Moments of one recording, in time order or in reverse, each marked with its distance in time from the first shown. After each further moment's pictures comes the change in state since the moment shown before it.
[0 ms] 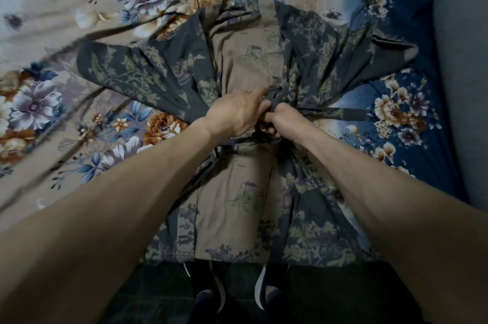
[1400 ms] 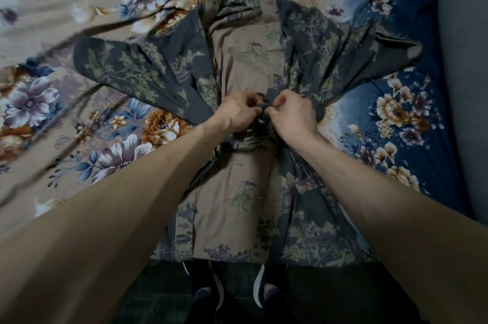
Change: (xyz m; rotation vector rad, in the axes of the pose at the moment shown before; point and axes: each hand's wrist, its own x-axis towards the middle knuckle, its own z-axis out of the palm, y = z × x) left_hand 0.008 0.005 0.008 -0.584 -0.065 -0.416; right_hand 0.000 0.001 0.004 -0.439 0.543 0.005
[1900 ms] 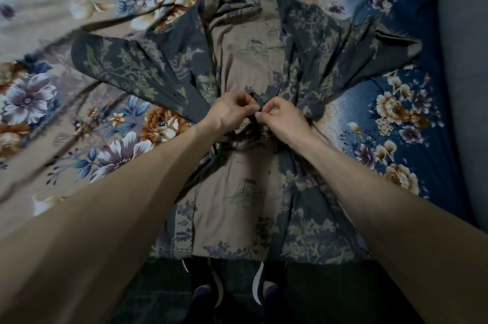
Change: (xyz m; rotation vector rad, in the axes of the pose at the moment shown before) left_hand -0.001 -0.021 0.000 -0.196 0.032 -0.023; right_hand -0.006 0.008 0.006 0.237 -0.320 -0.007
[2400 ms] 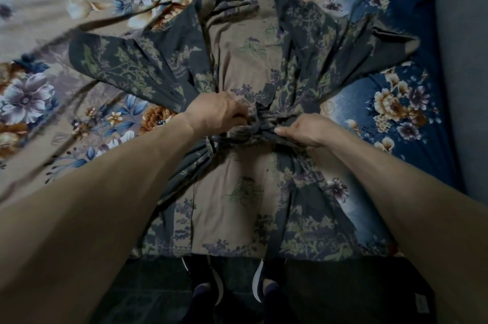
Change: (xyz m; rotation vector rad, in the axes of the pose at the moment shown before) left_hand -0.003 -0.007 -0.029 1.053 -0.108 0.572; right_hand 0.000 0.025 -0.049 -0.692 -0.348 0.020
